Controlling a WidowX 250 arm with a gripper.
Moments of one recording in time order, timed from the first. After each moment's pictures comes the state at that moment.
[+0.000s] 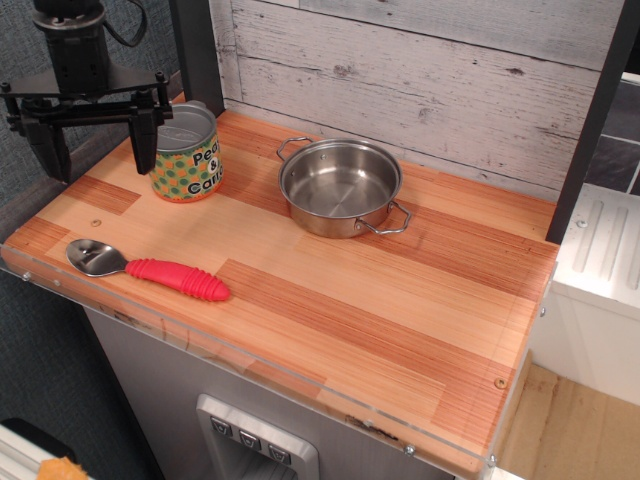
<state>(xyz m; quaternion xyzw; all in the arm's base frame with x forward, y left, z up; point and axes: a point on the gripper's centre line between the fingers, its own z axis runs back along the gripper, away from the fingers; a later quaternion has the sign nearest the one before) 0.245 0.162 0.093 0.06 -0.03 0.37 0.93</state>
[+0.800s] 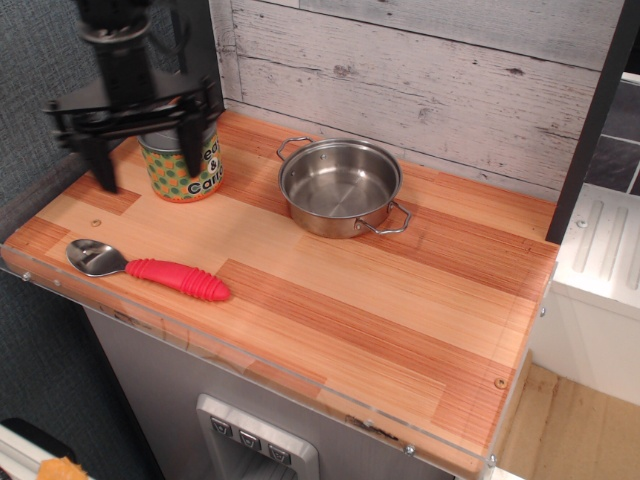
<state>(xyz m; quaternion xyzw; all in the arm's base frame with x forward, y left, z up) 0.263 0.116 0.093 0.01 -0.06 0.41 0.91</state>
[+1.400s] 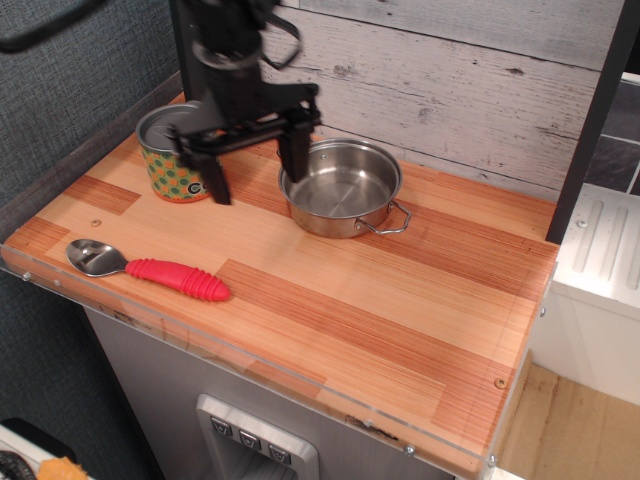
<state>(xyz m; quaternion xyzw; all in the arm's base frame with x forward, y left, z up) 0.307 0.063 0.071 0.00 -0.11 0.44 0.89</state>
